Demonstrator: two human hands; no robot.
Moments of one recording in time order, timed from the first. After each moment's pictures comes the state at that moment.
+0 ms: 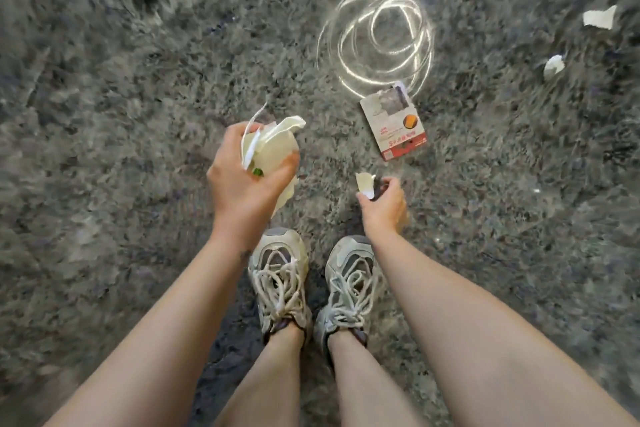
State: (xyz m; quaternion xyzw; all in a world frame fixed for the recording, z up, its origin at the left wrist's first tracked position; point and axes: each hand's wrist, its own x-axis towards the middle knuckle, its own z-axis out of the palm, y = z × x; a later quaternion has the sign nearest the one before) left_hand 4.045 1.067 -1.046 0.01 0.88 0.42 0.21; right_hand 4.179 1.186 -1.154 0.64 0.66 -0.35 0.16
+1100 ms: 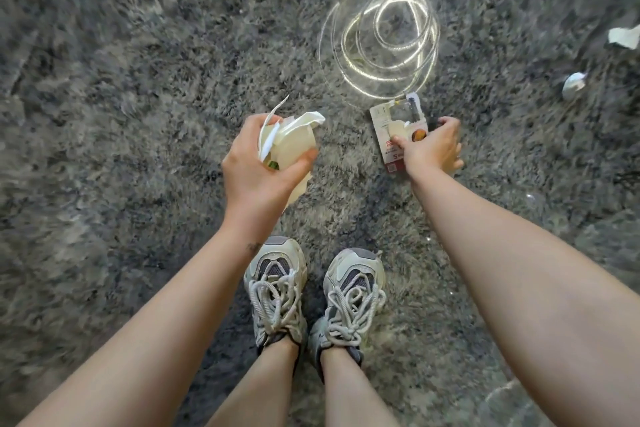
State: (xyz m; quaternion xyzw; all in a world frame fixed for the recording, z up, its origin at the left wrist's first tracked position) left_hand 4.029 1.081 -1.068 0.00 0.87 0.42 0.25; right_hand 4.111 1.285 -1.170 0.66 0.69 -0.26 0.13
